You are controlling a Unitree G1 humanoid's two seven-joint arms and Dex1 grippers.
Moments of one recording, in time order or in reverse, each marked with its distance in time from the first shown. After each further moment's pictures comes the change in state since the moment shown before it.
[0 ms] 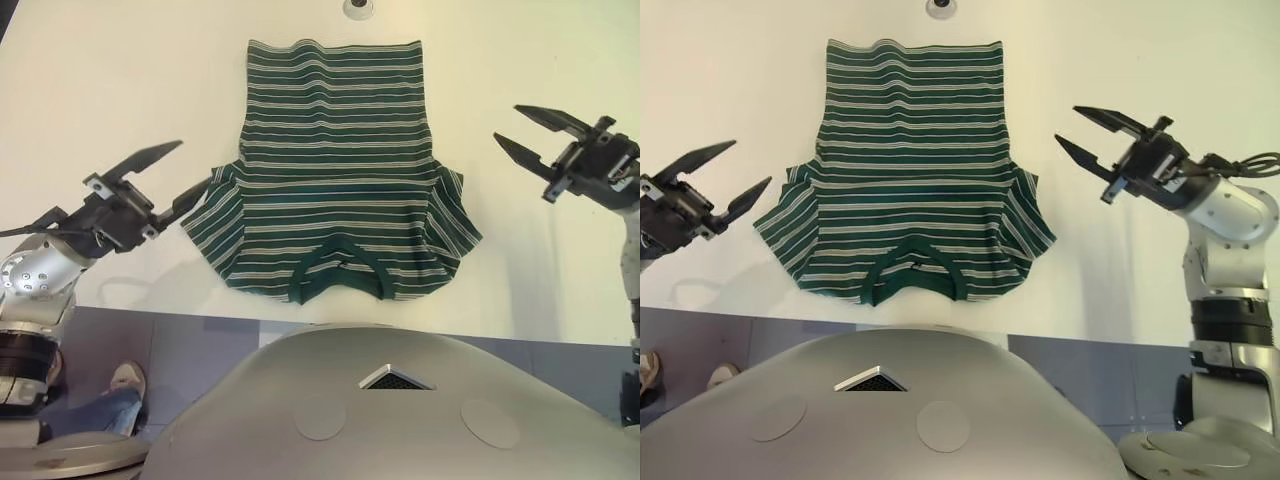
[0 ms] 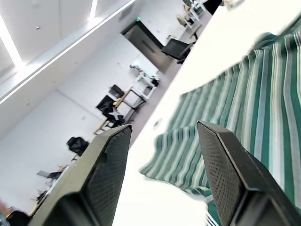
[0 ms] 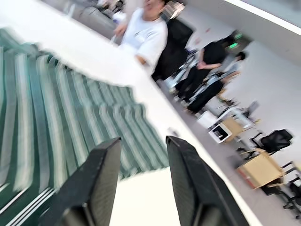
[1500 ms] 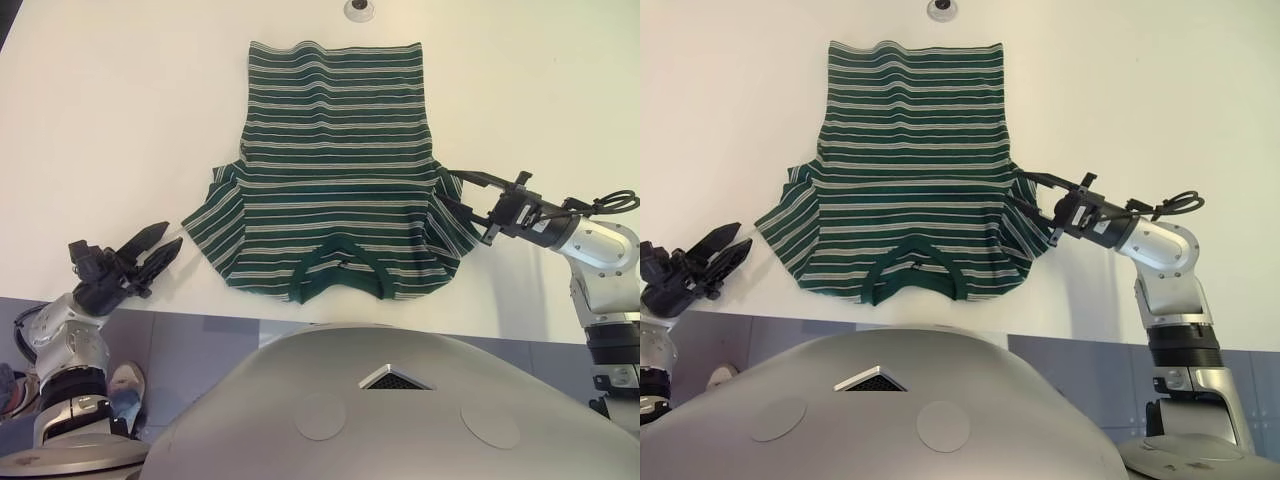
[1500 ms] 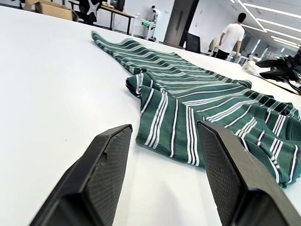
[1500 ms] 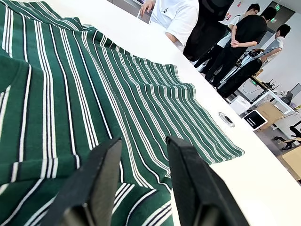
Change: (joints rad) left arm 0.096 -0.376 0.445 0.376 -0.422 0.867 -0.925; right arm 0.170 0.104 0.075 -0.079 -0.232 0.031 -0.023
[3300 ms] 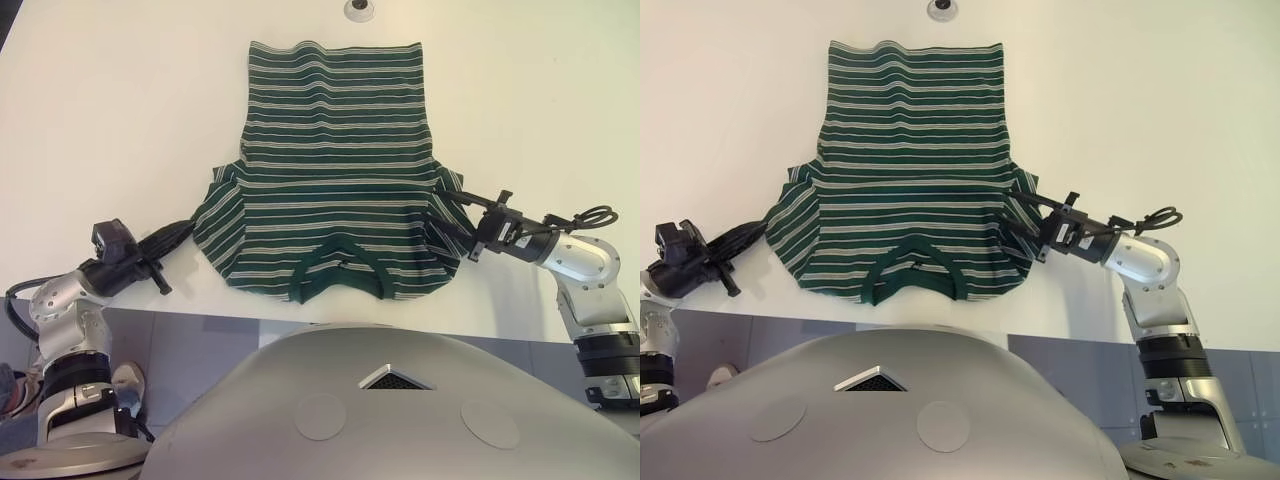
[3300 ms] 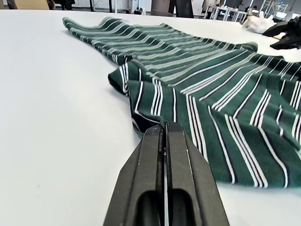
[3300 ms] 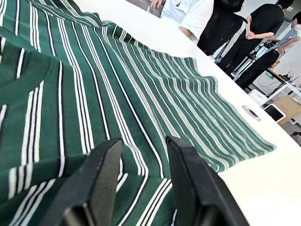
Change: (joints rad) left arm -0.040 -0.022 -0.019 -0.138 0.187 -0.059 0.052; right arm 0.049 0.026 0.043 0.006 -0.037 -0.016 -0.005
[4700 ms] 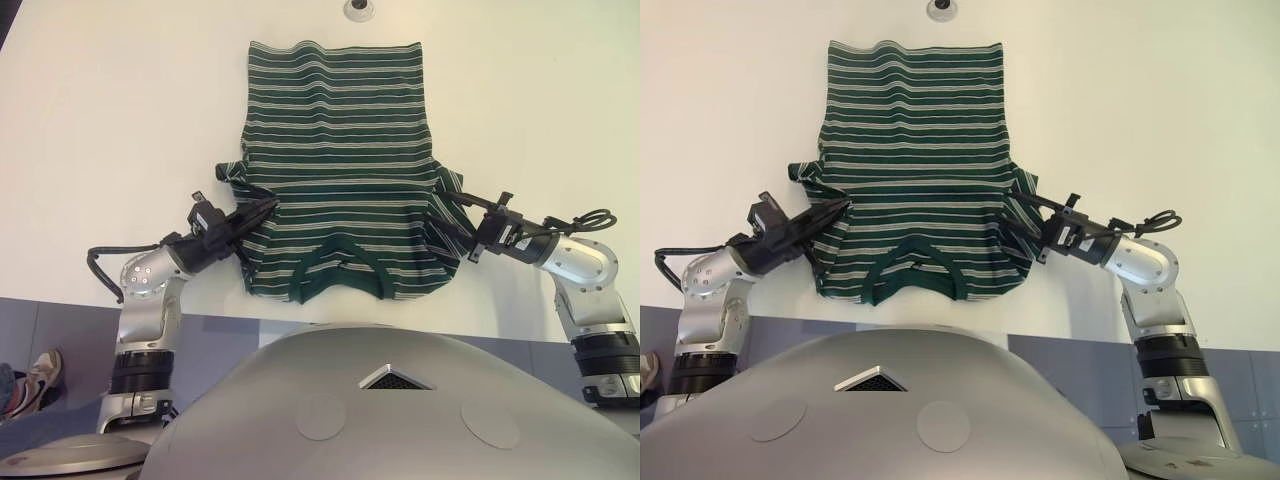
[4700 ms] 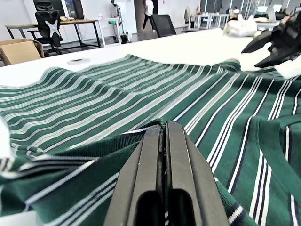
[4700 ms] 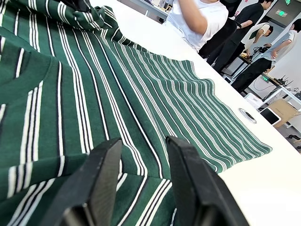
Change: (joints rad) left arm 0.048 -0.177 -0.294 -0.453 0.277 0.015 0.419; right arm -0.003 0.013 -0.002 0.033 0.002 -0.053 0.000
